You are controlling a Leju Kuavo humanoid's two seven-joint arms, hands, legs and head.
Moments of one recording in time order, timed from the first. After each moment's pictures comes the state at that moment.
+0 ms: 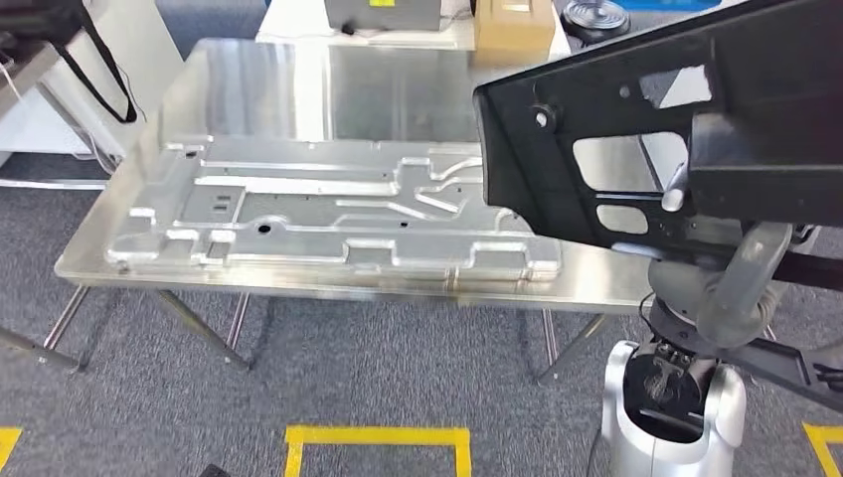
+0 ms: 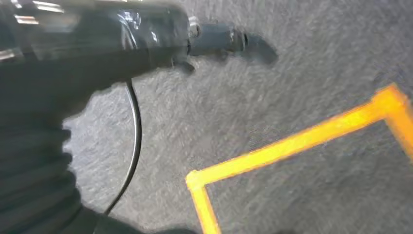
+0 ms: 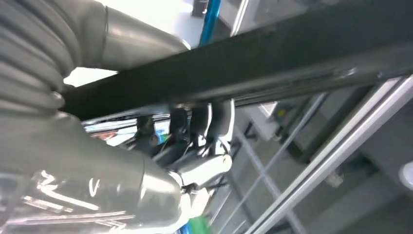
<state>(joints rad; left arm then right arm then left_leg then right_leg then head) -0.06 -0.12 0.72 -0.18 -1.21 -0.07 -0.22 -0.19 0.16 0.03 -1.82 -0.66 0.24 -0.38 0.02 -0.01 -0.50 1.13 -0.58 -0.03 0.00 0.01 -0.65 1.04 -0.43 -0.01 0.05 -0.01</state>
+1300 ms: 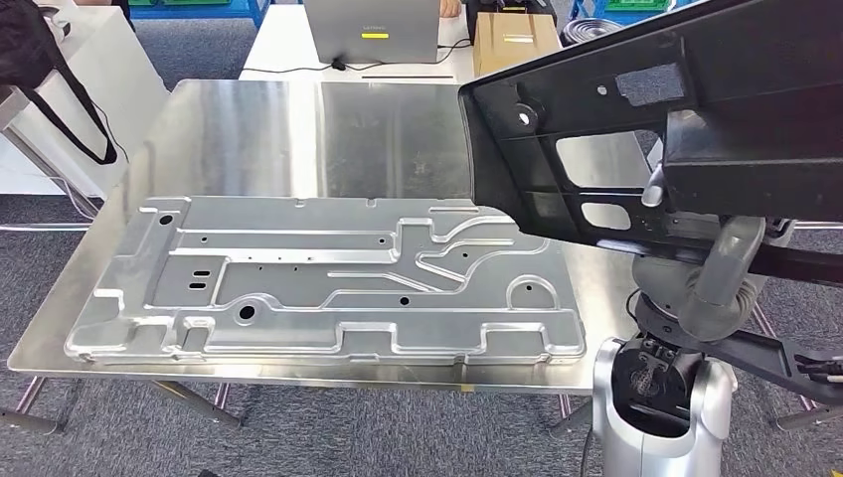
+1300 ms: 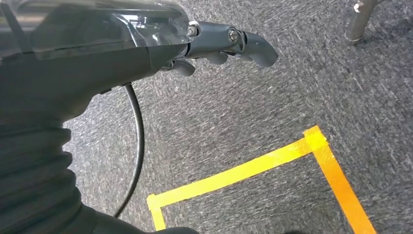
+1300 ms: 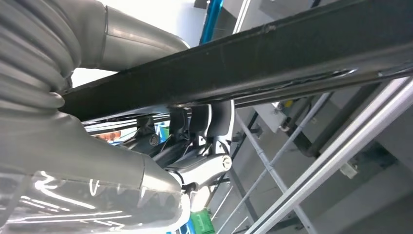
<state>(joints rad) -0.05 -0.11 0.72 -0.17 -1.21 -0.07 -0.26 -0.18 0.16 0.04 -1.83 -0.63 0.22 -0.39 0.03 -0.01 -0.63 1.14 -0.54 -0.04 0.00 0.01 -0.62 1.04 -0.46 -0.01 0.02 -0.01</state>
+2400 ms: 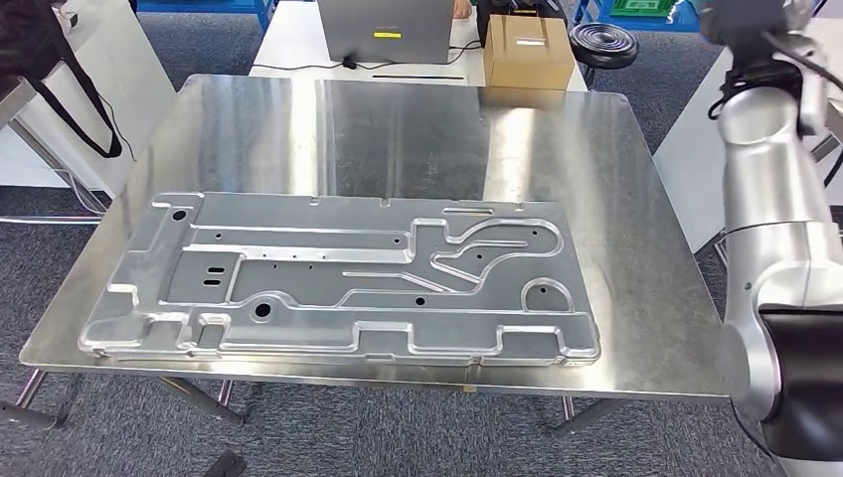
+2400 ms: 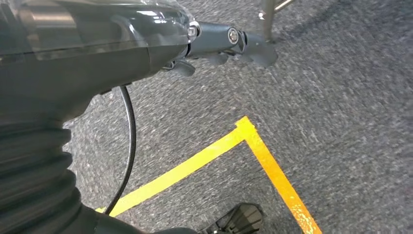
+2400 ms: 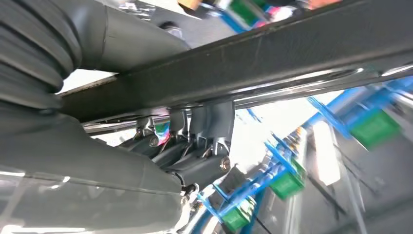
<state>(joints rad) -0.11 -0.16 0.69 -0.17 -1.27 -0.13 -0.48 -1.13 -0.24 0.22 -0.59 0.44 -0.25 -0.17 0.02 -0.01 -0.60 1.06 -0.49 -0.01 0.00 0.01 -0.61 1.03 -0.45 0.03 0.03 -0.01</state>
